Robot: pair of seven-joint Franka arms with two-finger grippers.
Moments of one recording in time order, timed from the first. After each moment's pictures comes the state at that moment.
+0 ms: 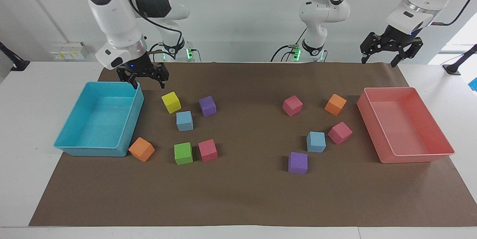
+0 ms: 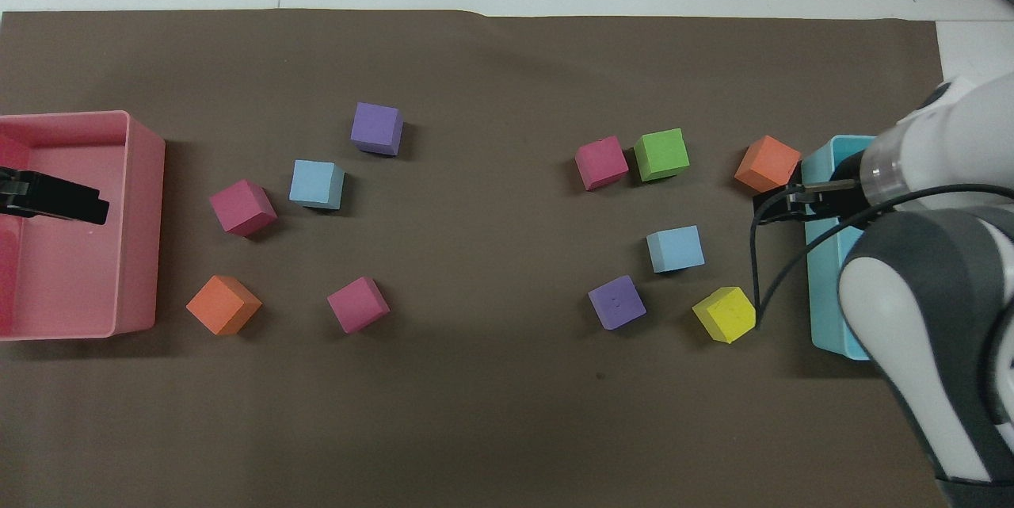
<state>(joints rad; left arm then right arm) -0.01 -0.02 -0.06 -1.49 -0.02 1.46 0.12 0.09 0.01 0.05 -1.81 0.00 1.81 0.12</state>
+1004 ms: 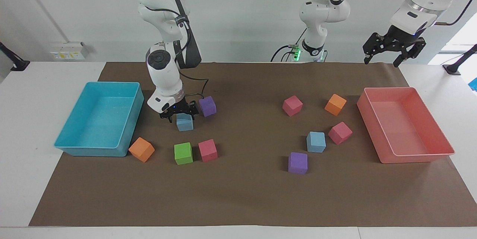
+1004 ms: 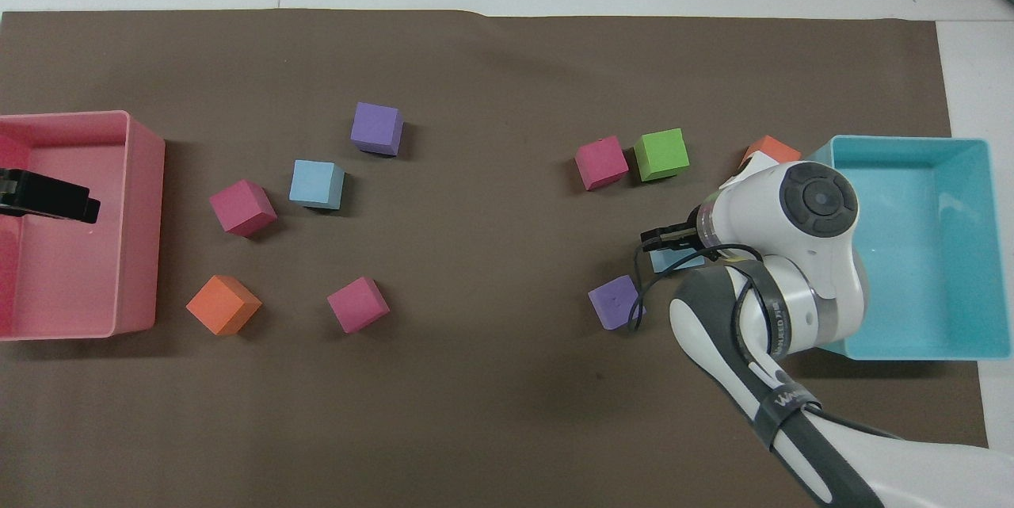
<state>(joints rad) -0.01 -0.02 -0.05 -1.49 -0.02 1.46 0.12 0.17 0.16 0.05 -2.15 0.01 2.34 0.09</state>
